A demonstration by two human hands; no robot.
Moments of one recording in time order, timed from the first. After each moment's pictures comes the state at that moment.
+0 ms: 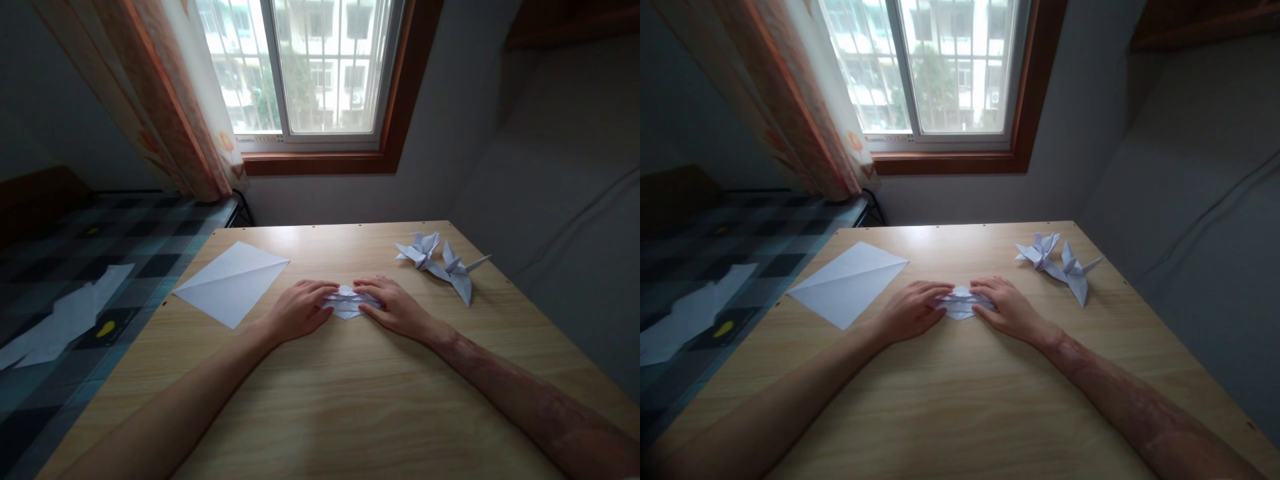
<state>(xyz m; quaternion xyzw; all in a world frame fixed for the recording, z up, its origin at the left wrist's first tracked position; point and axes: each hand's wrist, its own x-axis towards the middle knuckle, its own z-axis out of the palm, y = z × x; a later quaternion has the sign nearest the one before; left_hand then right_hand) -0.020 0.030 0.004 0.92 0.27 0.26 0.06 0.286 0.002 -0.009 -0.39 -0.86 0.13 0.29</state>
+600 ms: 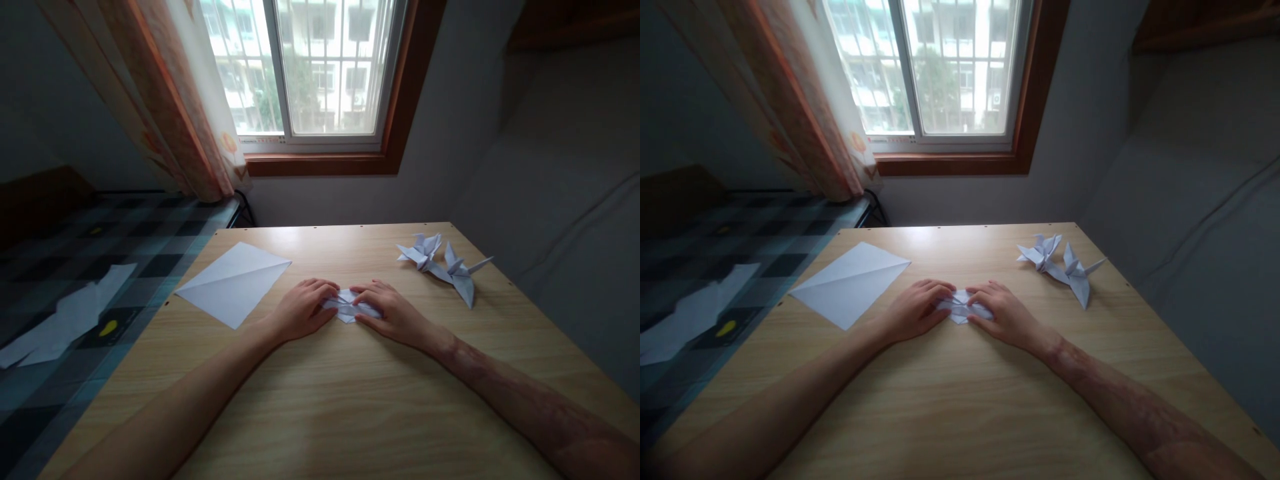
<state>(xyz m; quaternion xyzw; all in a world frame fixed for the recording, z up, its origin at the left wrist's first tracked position) -0.015 0.029 0.012 0.92 0.30 0.23 0.13 0.274 -0.007 -0.007 -0.37 -0.87 0.15 0.30</state>
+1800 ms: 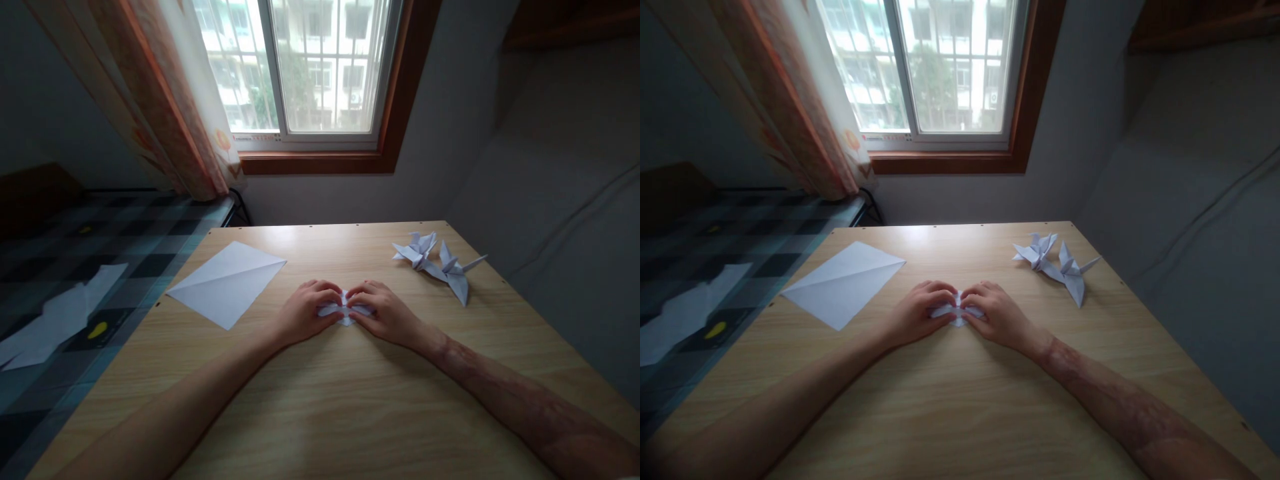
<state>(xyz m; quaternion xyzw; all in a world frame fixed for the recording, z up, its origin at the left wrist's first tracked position) 0.005 0.022 0.009 0.90 0.29 0.26 0.18 0.268 -0.008 -0.005 -0.34 -0.87 0.13 0.32</state>
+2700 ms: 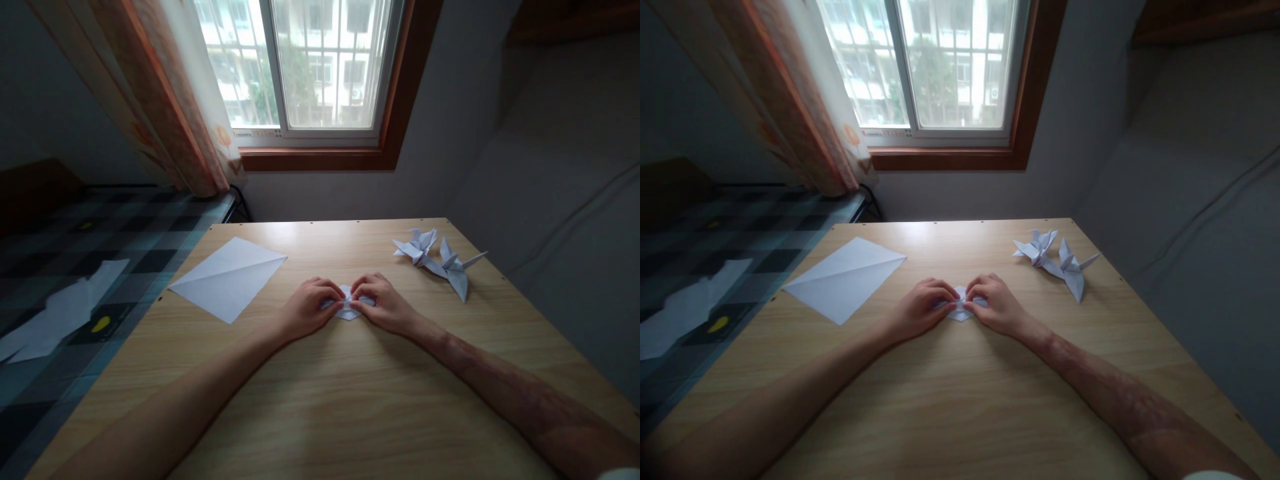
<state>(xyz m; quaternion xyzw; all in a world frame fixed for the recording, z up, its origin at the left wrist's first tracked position) 0.012 0.021 0.006 0.88 0.30 0.30 0.24 0.266 -0.001 -0.007 -0.40 -0.82 0.21 0.36</state>
